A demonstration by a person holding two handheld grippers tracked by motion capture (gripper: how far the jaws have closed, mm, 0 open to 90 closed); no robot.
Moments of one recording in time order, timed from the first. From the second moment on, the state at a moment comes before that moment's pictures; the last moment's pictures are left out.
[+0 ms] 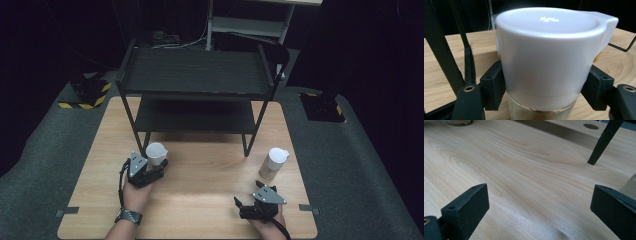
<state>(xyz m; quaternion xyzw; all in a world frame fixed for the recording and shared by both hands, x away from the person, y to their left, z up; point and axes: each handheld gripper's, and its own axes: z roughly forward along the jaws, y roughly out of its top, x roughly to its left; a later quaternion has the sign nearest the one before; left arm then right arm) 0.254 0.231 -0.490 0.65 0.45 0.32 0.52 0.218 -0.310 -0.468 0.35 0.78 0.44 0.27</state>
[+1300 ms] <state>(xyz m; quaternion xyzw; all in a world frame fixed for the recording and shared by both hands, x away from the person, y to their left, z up) 0.219 0.247 -0.439 0.64 0.36 0.36 0.57 0.218 -0.312 -0.468 0.35 0.78 0.44 0.27</state>
